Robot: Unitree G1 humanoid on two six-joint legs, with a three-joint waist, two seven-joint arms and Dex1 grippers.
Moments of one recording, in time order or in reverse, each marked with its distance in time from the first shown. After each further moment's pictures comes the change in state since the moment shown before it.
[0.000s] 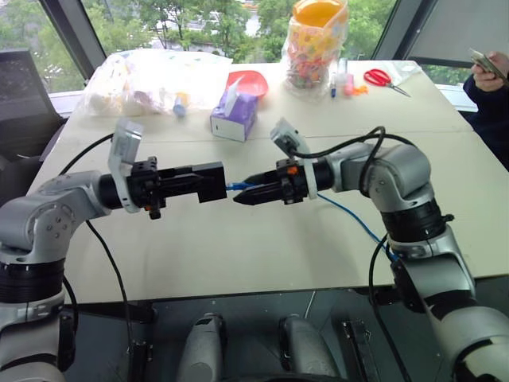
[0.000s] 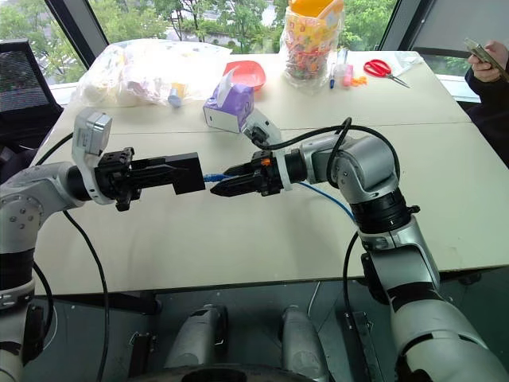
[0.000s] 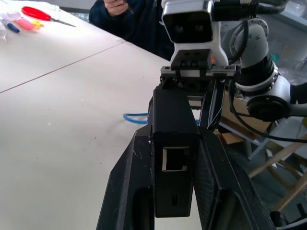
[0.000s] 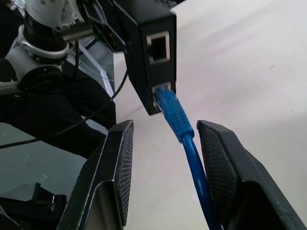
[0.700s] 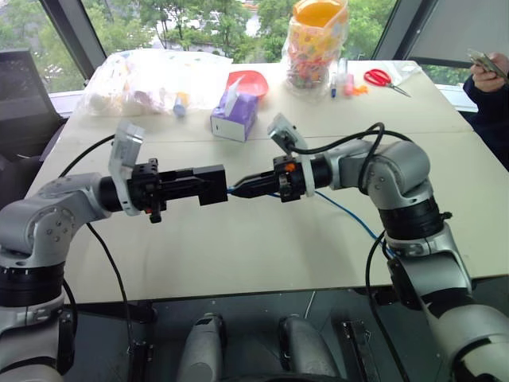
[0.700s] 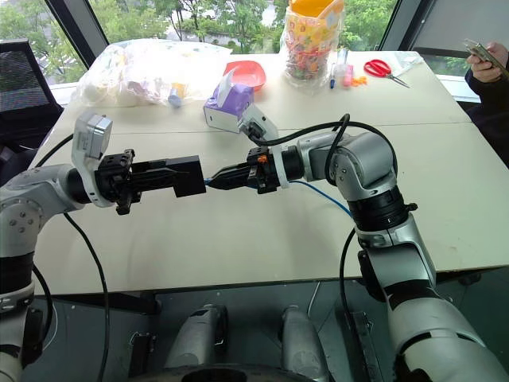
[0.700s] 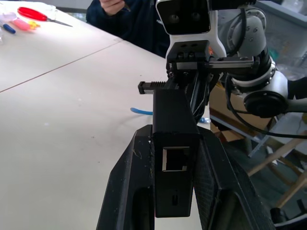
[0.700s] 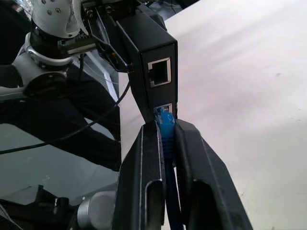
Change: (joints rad) left arm 0.021 0.000 0.003 -0.028 0.001 -0.010 0.005; right arm -0.004 0.020 -0.003 0.000 0.007 0.010 -0.019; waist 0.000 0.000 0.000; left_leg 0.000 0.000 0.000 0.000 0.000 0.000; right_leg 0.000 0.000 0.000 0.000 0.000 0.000
